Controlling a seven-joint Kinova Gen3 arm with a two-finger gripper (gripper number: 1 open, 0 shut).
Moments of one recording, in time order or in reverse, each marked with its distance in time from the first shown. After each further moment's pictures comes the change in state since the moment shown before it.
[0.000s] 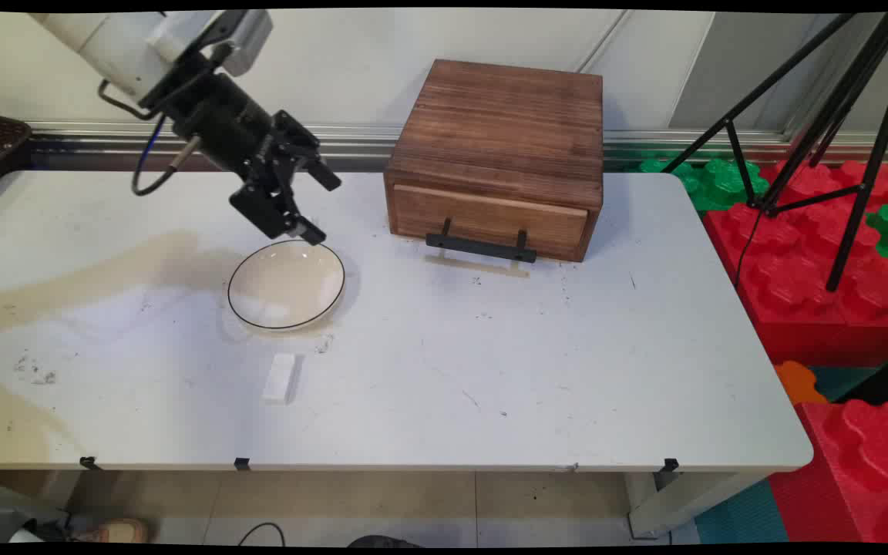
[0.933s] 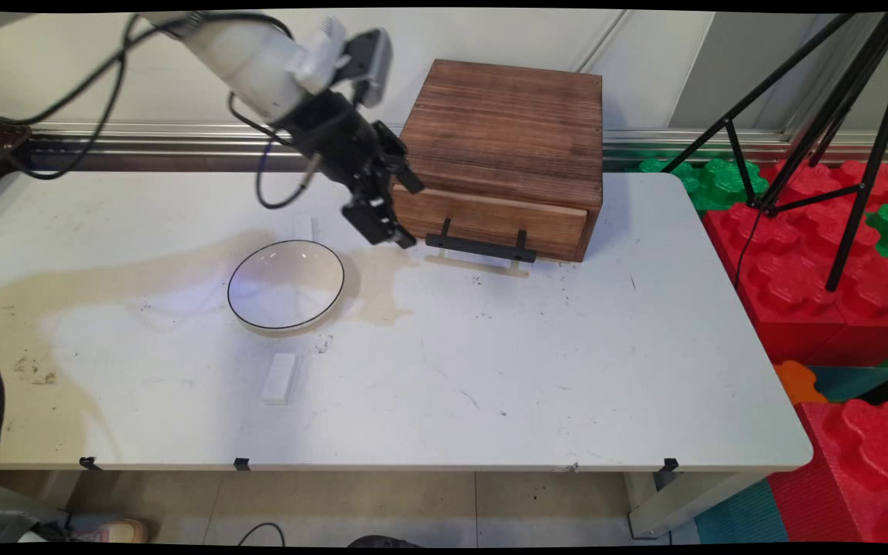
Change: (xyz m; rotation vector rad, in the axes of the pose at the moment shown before) arm 0.066 -0.022 0.086 0.046 -0.025 0.070
